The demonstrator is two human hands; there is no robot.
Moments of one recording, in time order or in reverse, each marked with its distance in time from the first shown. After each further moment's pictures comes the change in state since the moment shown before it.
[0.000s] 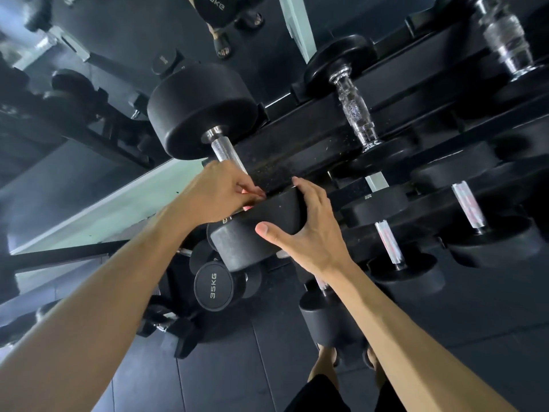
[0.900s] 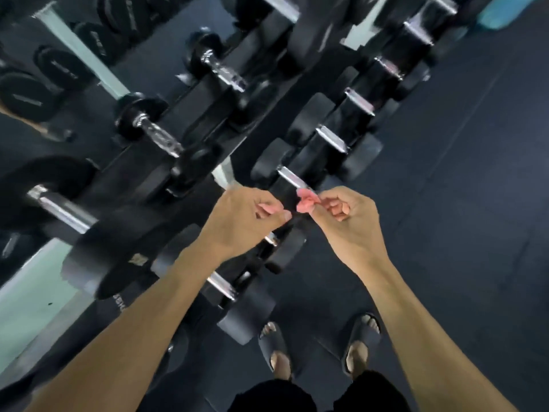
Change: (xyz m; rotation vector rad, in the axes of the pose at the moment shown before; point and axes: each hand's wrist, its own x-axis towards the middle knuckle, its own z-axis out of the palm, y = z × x) left_hand -0.095 0.218 0.135 -0.215 -0.104 0.603; right_hand -0.229 0.042 -0.173 0.148 0.754 0.024
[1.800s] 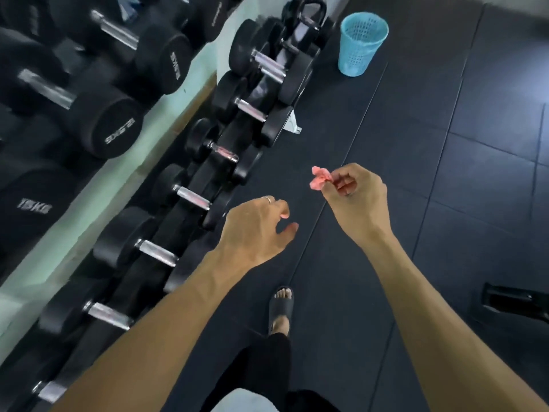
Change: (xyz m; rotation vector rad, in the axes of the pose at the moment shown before) left_hand 0.421 0.382 0.305 0.504 -0.126 0.263; right_hand 0.341 0.054 -0.532 -0.244 0.350 -0.003
